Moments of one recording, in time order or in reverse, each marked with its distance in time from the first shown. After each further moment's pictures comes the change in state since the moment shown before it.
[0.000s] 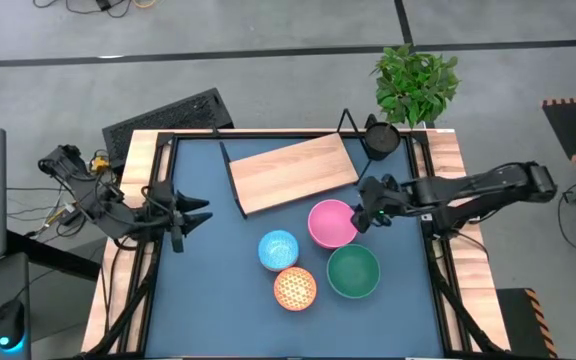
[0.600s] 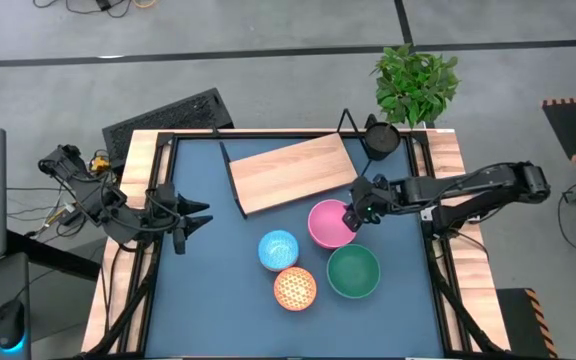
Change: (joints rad) left arm 0.000 0.009 0.000 -0.093 0.026 -0.089; right arm -0.045 0.082 0.000 0.084 -0.048 -0.021
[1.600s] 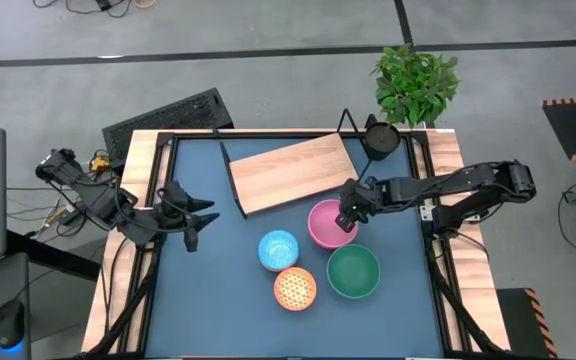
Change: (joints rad) left arm 0.096 0.063 0.000 -0.038 0.037 0.003; right arm -0.053 0.147 0.000 0.050 -0.070 -0.053
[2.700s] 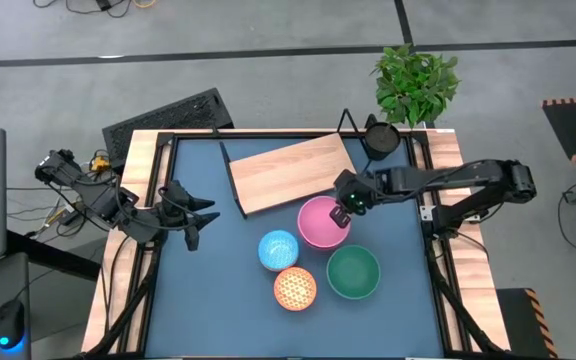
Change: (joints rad) left arm 0.019 0.000 0.000 -0.004 0.025 0.001; right arm -0.024 0.000 0.208 -0.130 -0.114 0.016
